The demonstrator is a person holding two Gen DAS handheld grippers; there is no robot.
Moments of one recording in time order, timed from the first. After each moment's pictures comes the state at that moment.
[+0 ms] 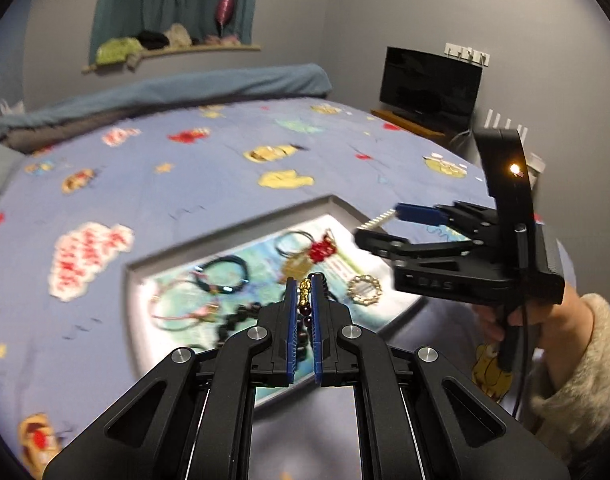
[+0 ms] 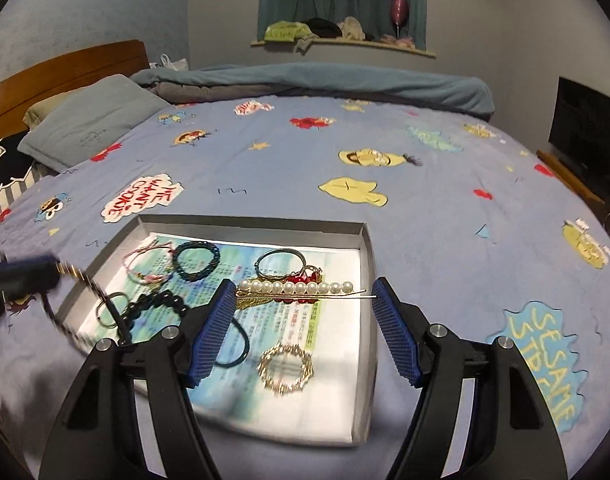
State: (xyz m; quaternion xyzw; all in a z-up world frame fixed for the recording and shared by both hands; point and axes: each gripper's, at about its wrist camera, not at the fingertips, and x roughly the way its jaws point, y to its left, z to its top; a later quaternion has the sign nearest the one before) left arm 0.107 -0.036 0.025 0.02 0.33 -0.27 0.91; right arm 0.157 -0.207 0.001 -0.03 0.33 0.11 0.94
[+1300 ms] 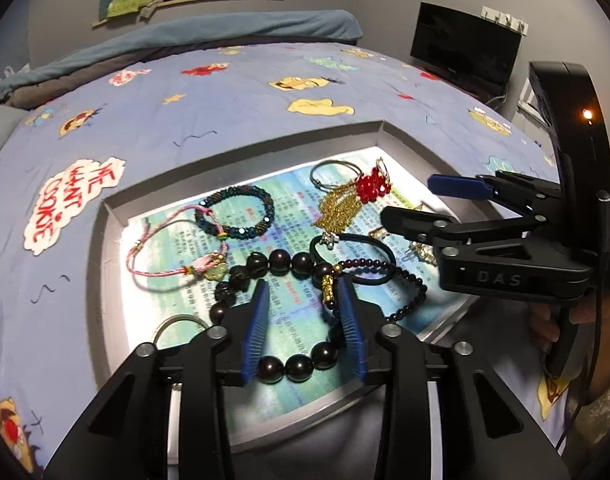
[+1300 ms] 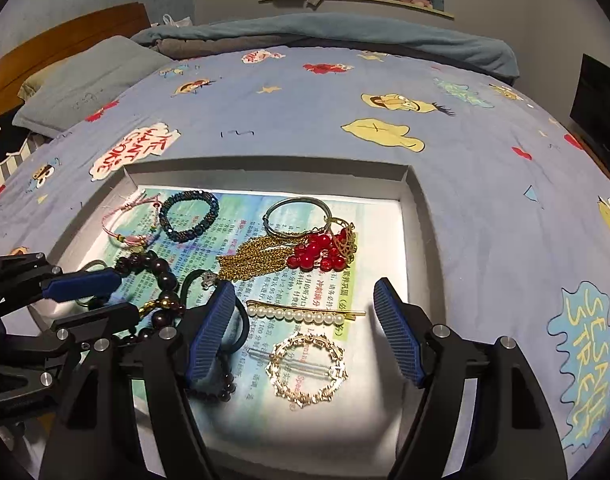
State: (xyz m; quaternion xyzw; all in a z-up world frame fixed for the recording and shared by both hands) left arm 0.148 -0.037 -0.041 0.04 0.40 -0.21 0.89; right arm 0.176 -0.189 -0.035 -0.04 0.40 0.12 0.91
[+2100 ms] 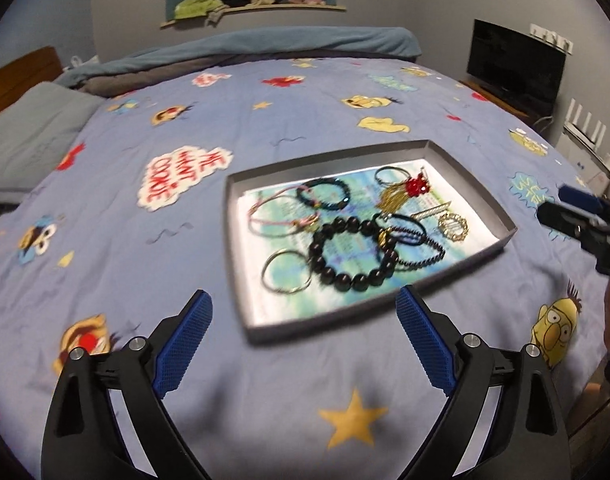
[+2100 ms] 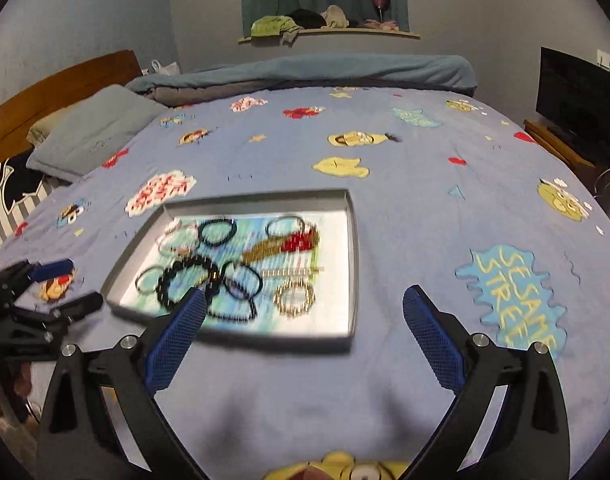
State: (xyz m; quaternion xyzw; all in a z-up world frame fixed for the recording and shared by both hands) left arm 0.069 0.015 0.009 0.04 0.40 -0.09 0.91; right arm 0.070 -0.224 0.031 0.01 0.36 0.10 0.93
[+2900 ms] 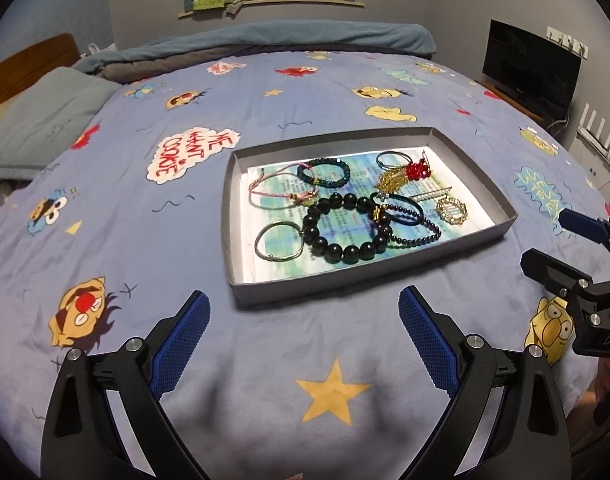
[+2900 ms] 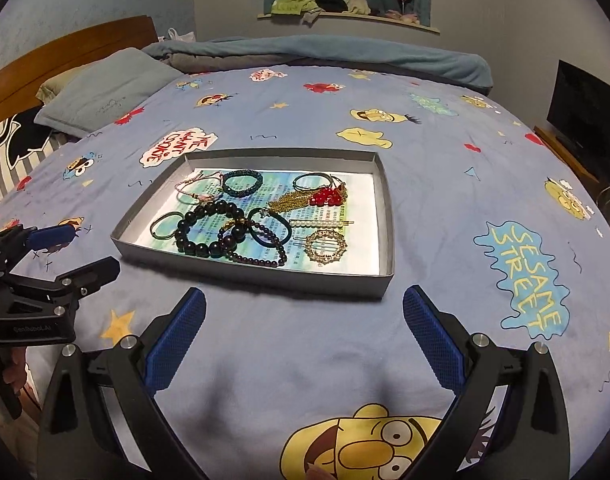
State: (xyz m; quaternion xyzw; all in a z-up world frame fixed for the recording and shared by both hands) left arm 0.049 0.001 -0.002 0.03 0.41 -0.06 0.91; right arm 0.044 -0.194 0.012 -0.04 0.38 0.11 0.92
